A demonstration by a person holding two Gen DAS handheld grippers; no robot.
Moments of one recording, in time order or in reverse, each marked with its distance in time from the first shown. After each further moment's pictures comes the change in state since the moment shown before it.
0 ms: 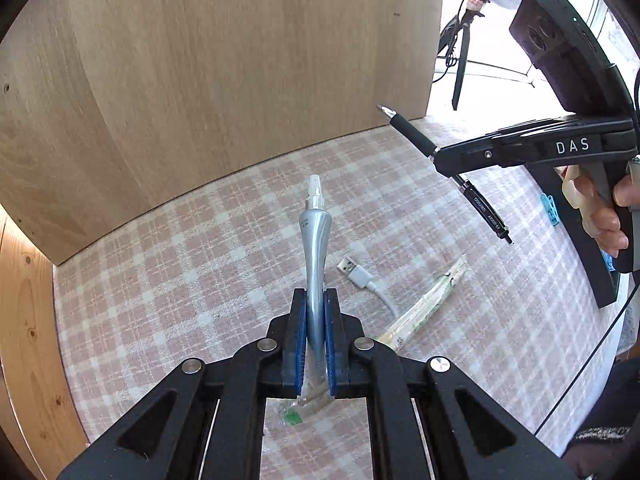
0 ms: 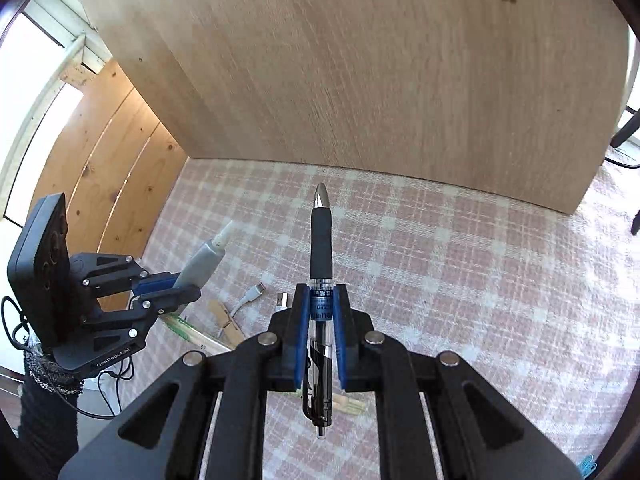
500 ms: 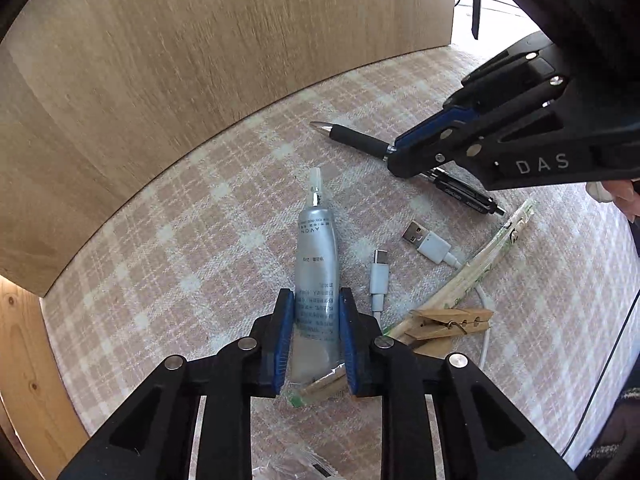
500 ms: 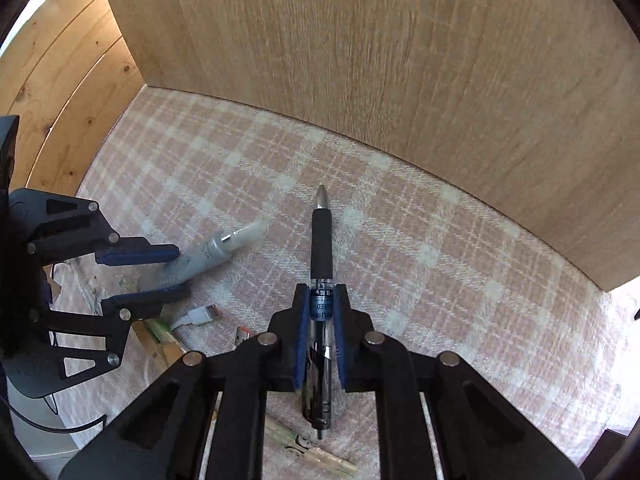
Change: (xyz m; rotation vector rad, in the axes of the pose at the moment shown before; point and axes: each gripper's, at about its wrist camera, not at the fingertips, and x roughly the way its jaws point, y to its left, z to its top) left arm 0.086 0.027 -0.006 0.110 0.176 0.052; right arm 0.118 0.032 0.027 -0.172 0.219 -0.186
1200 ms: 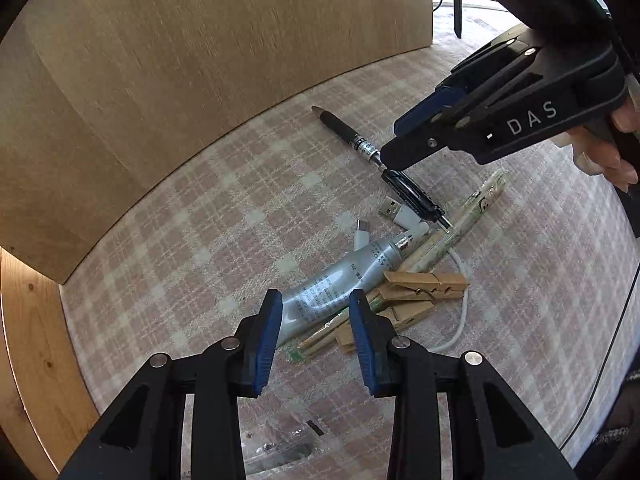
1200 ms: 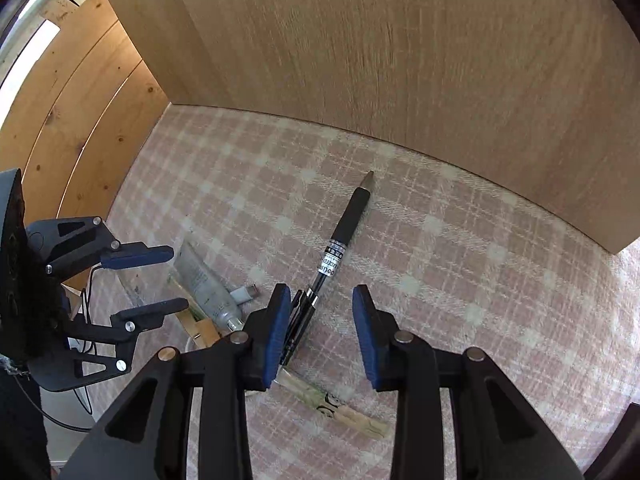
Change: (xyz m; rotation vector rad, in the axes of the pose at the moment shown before) left arm -0.014 -0.021 -0.019 0.061 -0.009 0.027; right arm -0.018 0.004 -0.012 0.024 -0.013 0.056
